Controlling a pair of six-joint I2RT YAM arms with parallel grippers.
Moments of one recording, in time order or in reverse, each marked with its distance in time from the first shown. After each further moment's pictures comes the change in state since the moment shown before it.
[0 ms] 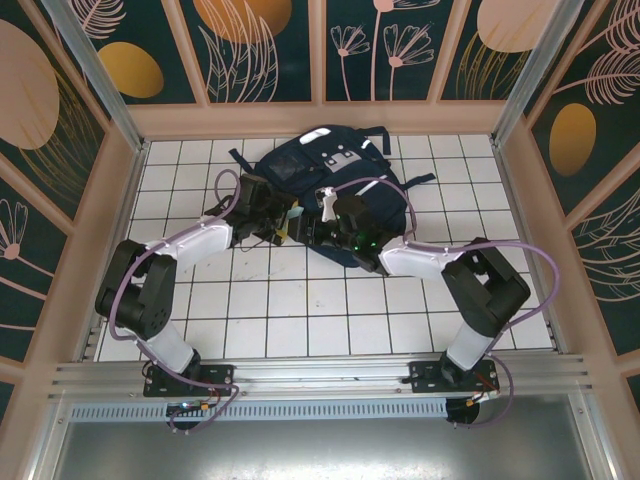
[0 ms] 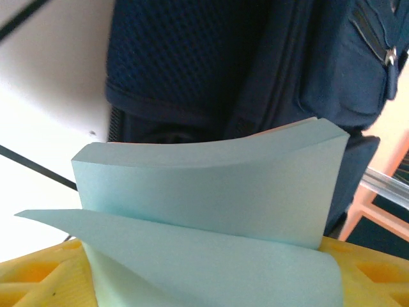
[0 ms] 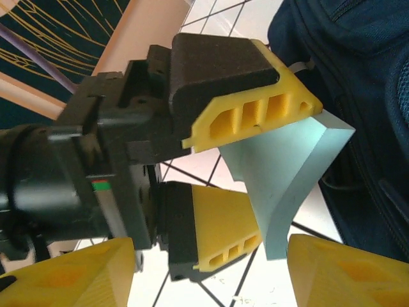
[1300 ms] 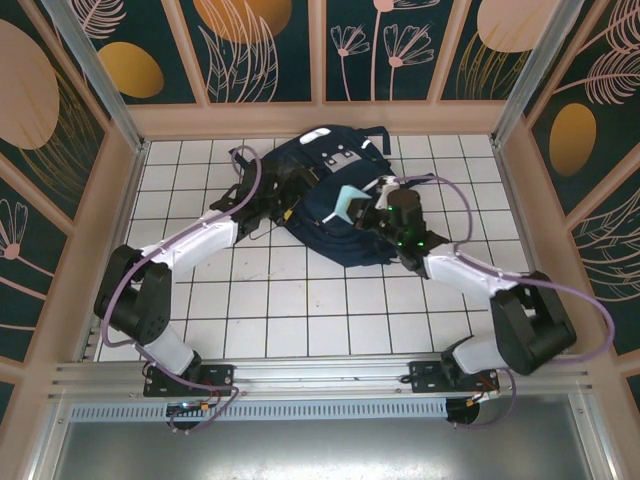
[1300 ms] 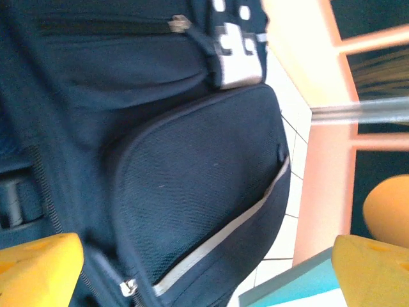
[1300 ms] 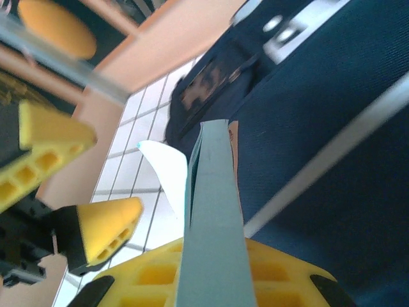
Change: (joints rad) left arm -0.099 -0.012 0.152 0.039 -0.129 0.454; right arm -0.272 -0.336 -0.182 -0.135 0.124 0.034
